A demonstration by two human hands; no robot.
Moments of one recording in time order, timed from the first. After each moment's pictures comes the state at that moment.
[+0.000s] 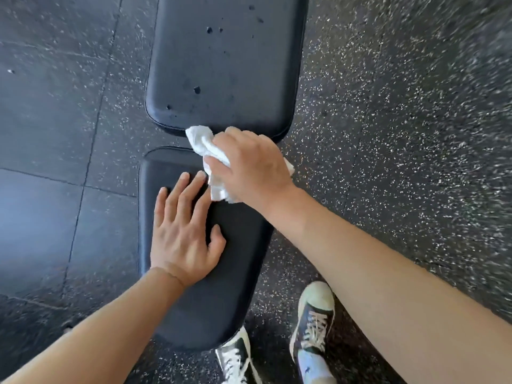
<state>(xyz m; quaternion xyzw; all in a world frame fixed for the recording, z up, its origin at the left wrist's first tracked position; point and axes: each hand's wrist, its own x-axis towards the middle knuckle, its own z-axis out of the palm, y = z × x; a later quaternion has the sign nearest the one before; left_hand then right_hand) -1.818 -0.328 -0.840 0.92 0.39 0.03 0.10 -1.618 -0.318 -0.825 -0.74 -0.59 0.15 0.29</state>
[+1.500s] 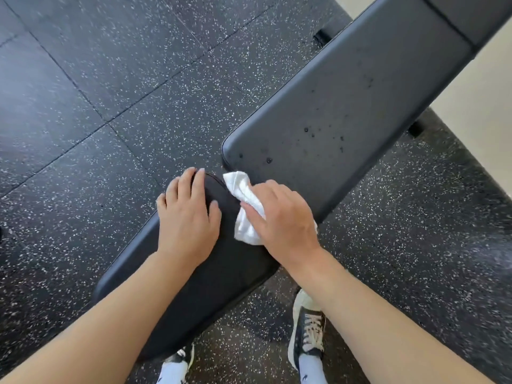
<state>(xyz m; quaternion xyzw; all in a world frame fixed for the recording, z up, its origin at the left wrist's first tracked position) -1.764 -0.281 -0.808 0.65 0.73 0.02 0.20 -1.573 -0.268 -0.785 -0.57 -0.79 0.15 0.17</state>
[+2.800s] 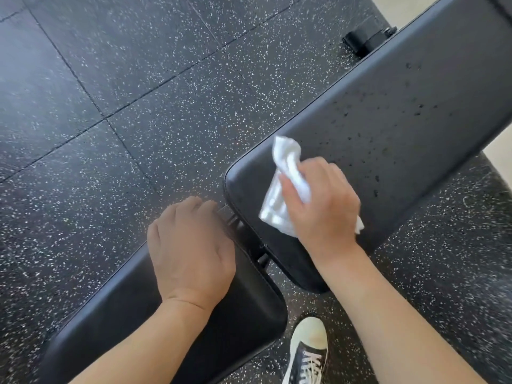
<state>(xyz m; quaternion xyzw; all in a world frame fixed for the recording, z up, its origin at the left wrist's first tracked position) -1.733 -0.263 -0.842 0.60 0.80 0.07 0.06 -1.547 -0.160 -0.830 -0.63 -0.74 0.07 0.24</state>
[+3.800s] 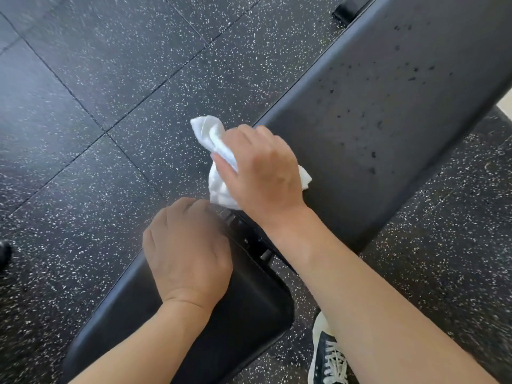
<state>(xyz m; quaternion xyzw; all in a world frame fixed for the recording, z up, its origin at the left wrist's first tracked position) -1.730 -0.260 -0.837 0.59 0.80 0.06 0.06 -1.610 -0.132 -0.822 -0.56 -0.79 0.11 0.24</state>
